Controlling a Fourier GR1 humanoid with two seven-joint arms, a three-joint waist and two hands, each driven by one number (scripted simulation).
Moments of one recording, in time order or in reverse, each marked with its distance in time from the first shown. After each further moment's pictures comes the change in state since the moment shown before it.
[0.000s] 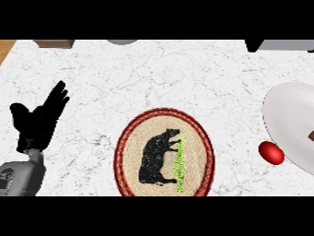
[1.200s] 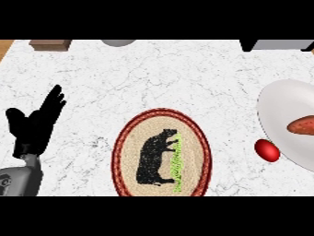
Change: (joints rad) left arm 0.039 -0.008 0.017 -0.032 -0.013 -0.001 0.007; right arm -0.242 -0.100 -0.087 0.430 -0.390 0.403 -0.144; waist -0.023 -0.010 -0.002
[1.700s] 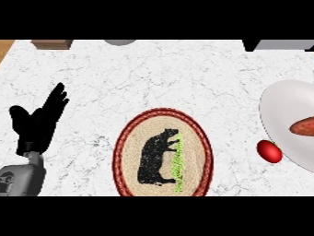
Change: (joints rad) left arm -0.018 -0.012 -0.004 0.004 -0.007 0.001 0.004; right arm 0.012 -0.086 0.002 0.081 -0.176 0.174 0.157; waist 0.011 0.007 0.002
